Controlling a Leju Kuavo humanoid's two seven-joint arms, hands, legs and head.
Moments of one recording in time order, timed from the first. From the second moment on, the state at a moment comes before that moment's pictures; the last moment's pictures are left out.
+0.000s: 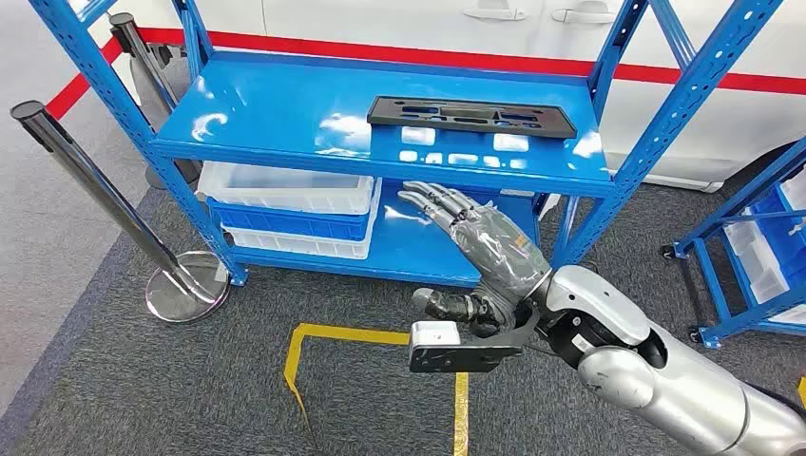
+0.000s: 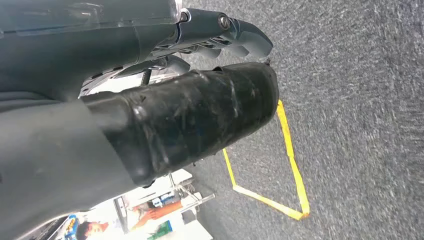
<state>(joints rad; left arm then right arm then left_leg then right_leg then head) -0.07 0.11 0.69 -0.20 -1.01 -0.29 0.35 -0.69 -0.51 0.92 -2.00 0.37 -0.01 0.40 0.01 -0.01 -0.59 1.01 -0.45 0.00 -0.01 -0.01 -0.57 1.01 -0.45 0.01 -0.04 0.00</state>
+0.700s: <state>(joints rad) -0.07 0.12 0.67 -0.20 -1.00 -0.32 0.37 -0.66 -0.50 0.92 -1.93 0.42 0.02 0.39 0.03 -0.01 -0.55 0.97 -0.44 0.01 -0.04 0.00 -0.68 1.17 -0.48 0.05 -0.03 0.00</state>
